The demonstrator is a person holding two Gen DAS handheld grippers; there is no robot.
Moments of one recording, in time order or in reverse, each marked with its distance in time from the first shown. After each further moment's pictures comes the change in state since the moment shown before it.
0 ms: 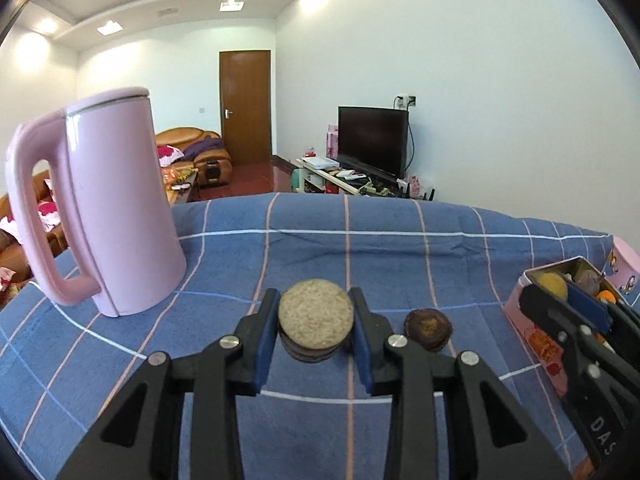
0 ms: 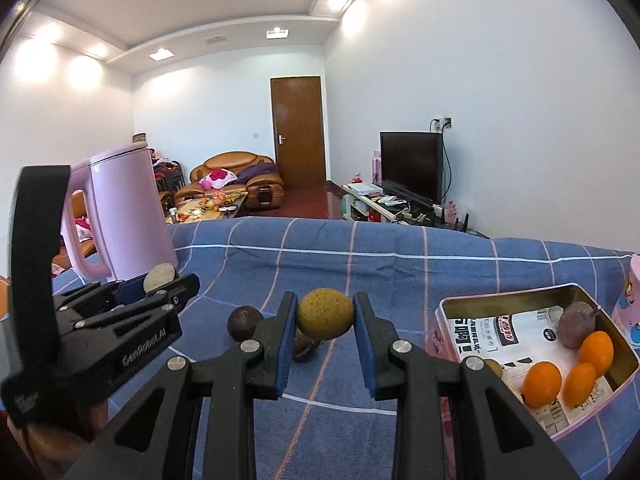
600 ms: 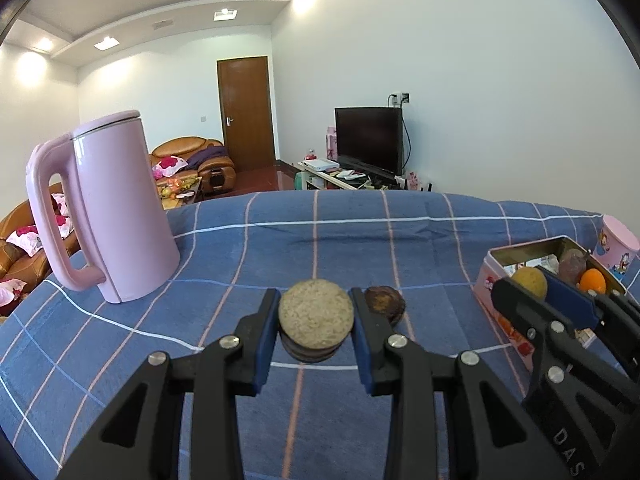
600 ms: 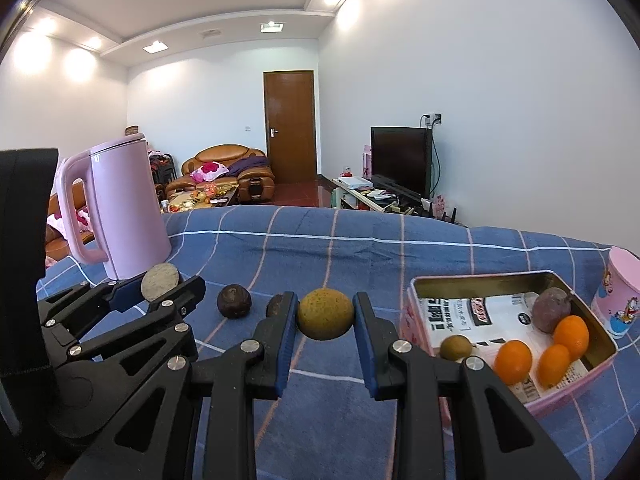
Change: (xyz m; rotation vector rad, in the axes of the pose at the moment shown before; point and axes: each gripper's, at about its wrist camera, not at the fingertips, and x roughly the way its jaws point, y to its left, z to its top) left arm -0.025 -0.047 -0.015 0.050 -0.009 0.031; right arm -0.028 -0.011 -0.014 -0.004 0.025 -0.039
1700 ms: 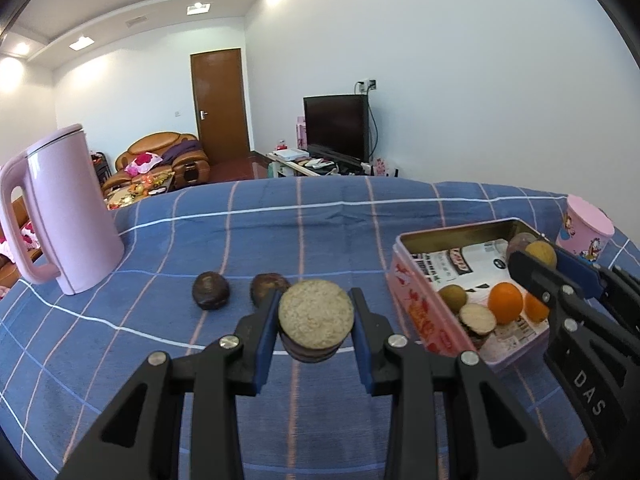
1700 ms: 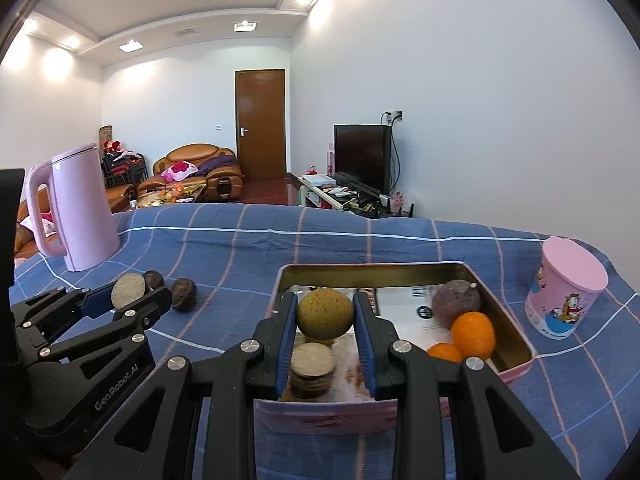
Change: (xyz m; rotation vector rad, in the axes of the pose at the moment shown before) left arm -0.007 -0.087 -0.003 0.039 0.046 -0.074; right arm -0.030 -0.102 -0.008 0.002 0.003 -0.103
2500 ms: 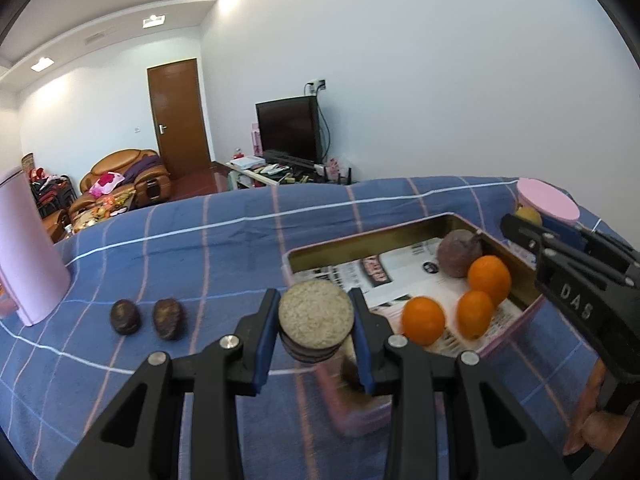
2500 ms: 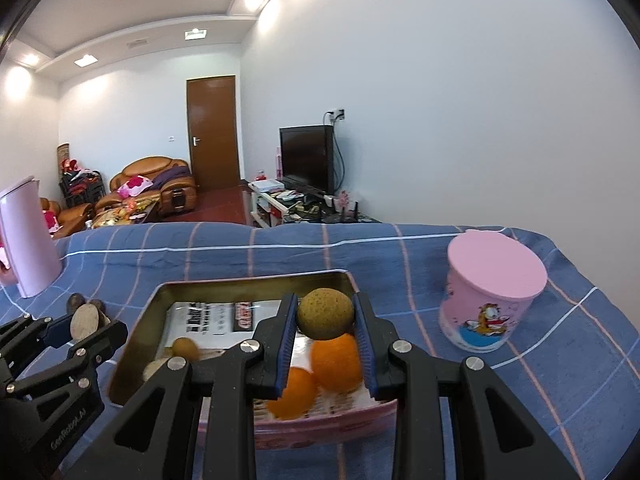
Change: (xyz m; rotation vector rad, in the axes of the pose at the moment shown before) left arm 0.009 -0.078 0.012 0.089 -0.011 -0.120; right arm 0.006 -0.096 0.007 0.094 0.002 -0.150
